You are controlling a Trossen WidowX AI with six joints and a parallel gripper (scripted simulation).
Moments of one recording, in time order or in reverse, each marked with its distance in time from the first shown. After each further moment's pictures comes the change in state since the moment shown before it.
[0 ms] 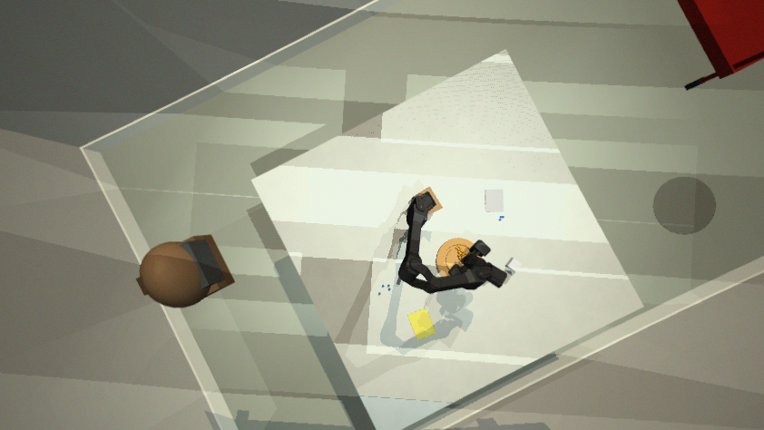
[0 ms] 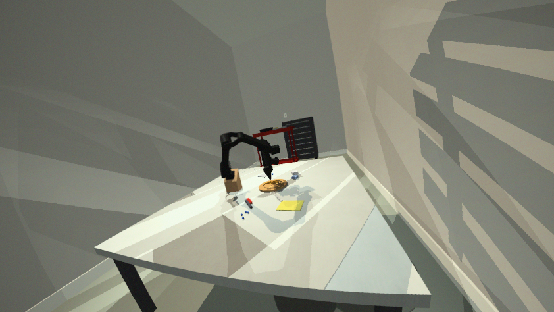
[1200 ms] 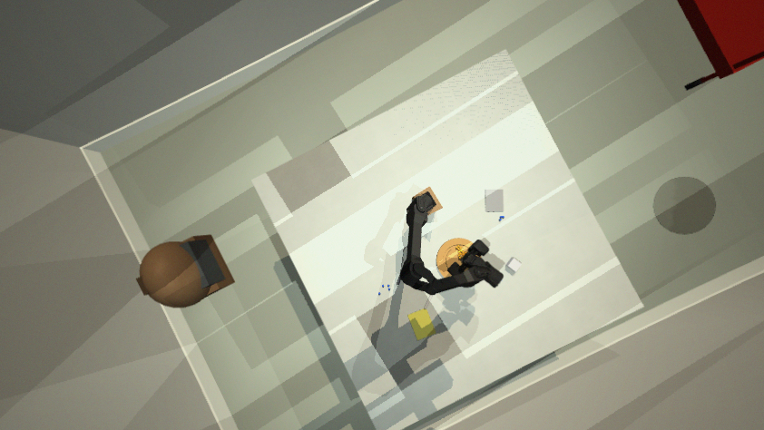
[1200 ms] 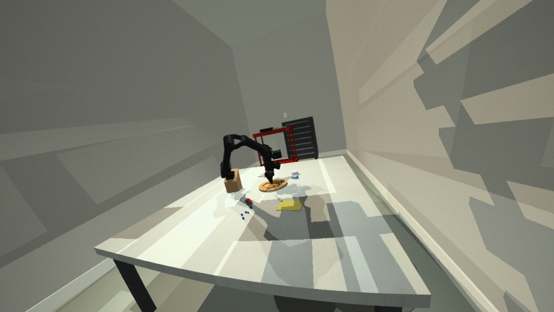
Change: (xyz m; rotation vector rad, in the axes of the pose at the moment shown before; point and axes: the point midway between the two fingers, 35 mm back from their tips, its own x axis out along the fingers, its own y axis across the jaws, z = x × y) arm 0.033 0.003 0.003 0.029 0.009 0.008
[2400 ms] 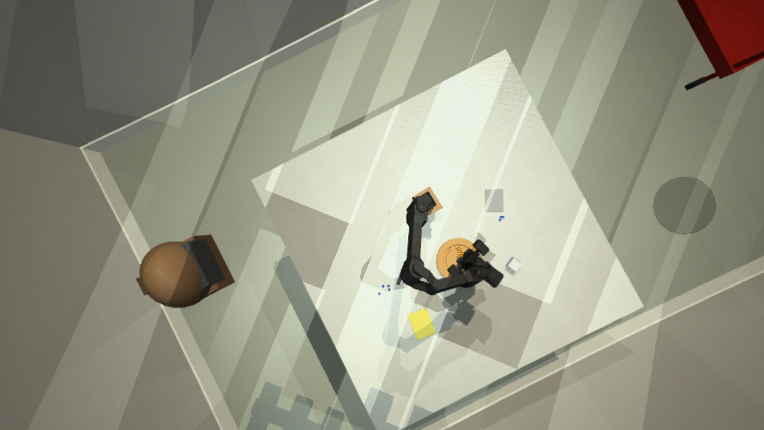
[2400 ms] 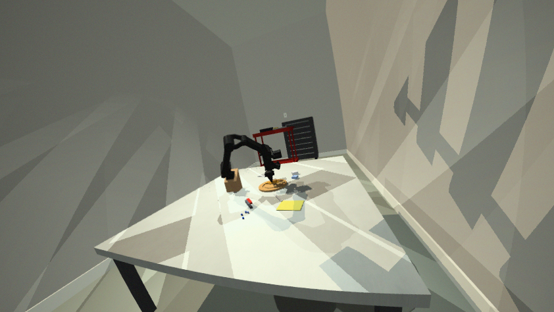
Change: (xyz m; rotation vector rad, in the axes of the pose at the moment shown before) arm 0.000 0.000 0.000 0.000 0.000 0.000
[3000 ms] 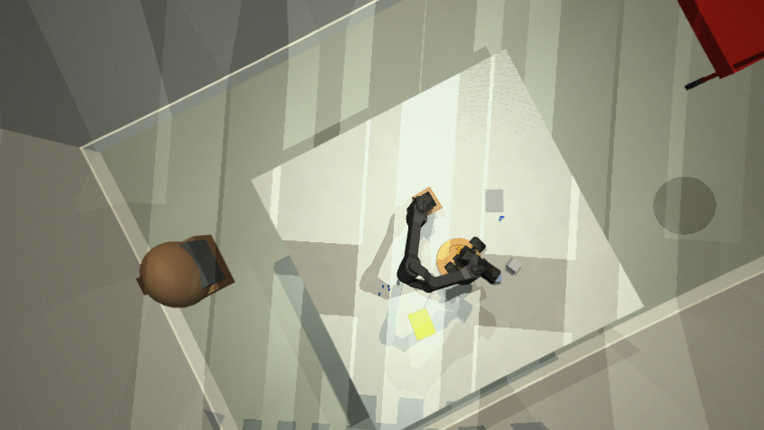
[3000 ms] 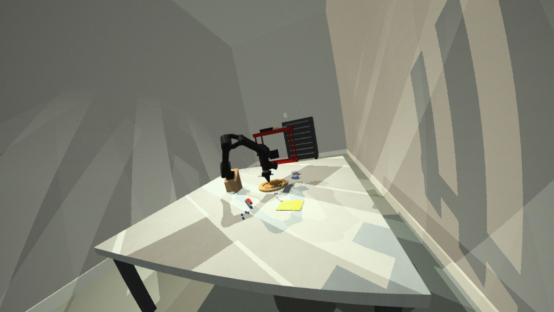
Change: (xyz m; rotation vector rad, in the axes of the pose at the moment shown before) arm -0.005 -0.002 -0.019 -0.011 0.007 -0.006
